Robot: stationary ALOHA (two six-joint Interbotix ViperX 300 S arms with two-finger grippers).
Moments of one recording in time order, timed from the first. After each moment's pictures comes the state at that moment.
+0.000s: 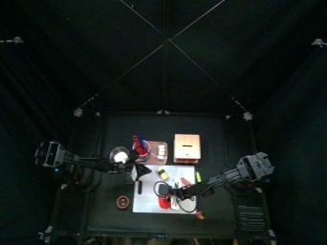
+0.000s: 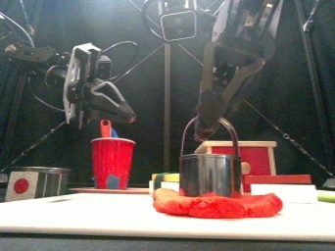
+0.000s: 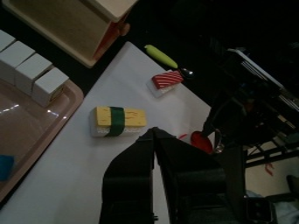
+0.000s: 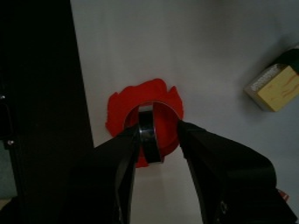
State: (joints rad) left arm -0.01 -0.20 1.01 -0.19 -0.42 -0.48; right arm 0.32 0.12 0.40 -0.27 0.51 0.65
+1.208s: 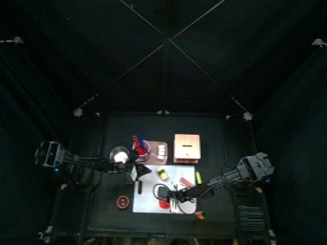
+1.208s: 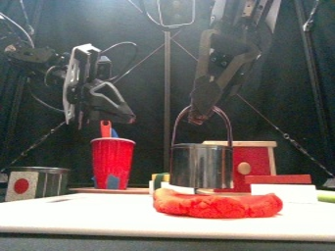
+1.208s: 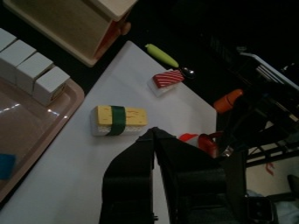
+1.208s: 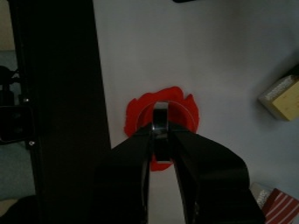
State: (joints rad) left arm -0.01 -0.20 1.01 -0.19 -0.42 -0.48; right arm 0.34 0.12 0.37 -0.25 0.50 0.64
